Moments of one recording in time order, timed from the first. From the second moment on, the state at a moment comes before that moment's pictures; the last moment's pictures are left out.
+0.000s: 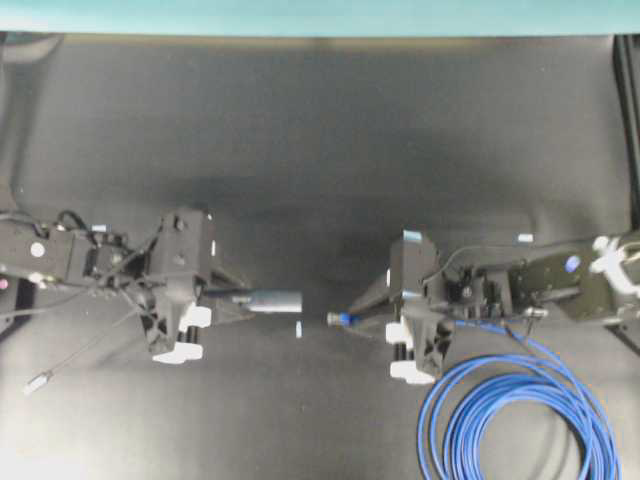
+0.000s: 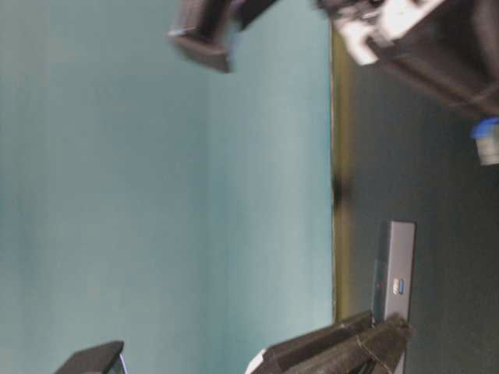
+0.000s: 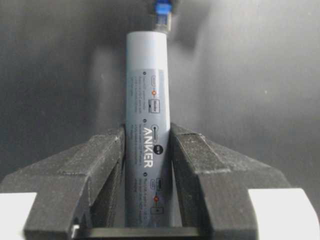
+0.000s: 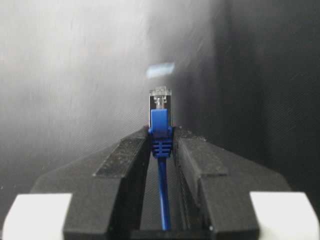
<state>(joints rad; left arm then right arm) -0.06 -0.17 0.90 0.04 -0.24 -0.11 0.16 0.09 0.85 0.09 -0.36 0.14</state>
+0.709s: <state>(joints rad) -0.07 -0.10 0.87 0.04 -0.24 -0.10 0.14 0.07 0.81 0.09 -0.35 0.12</state>
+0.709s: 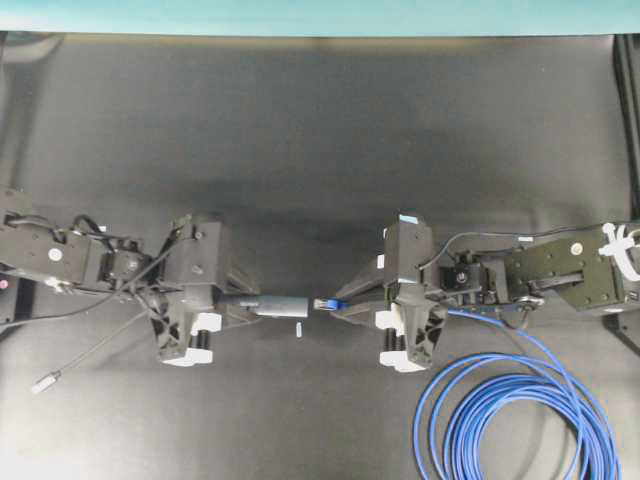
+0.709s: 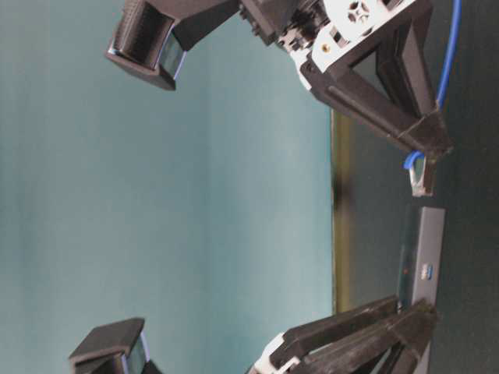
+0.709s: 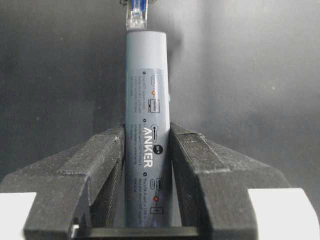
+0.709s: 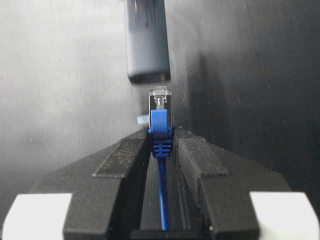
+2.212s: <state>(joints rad) -0.06 -0.04 0.78 0.04 -0.15 -0.06 0.14 0.11 0.75 0.08 -0.26 0.10</state>
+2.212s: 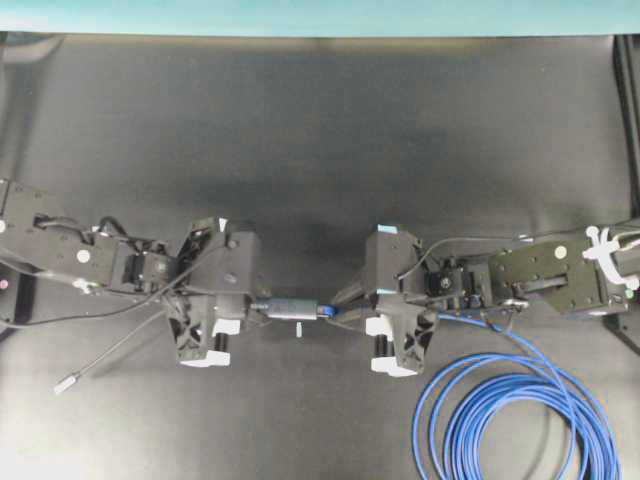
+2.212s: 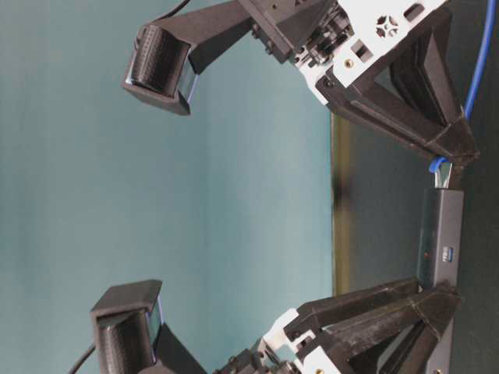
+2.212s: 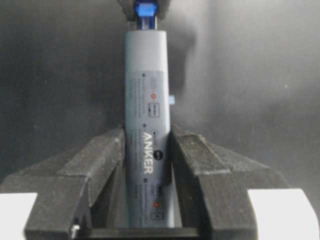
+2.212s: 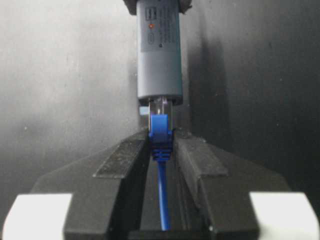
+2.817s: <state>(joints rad) -0.07 -0.01 0.75 0.04 -0.13 -0.04 0.14 0.15 0.70 0.07 -0.22 0.06</state>
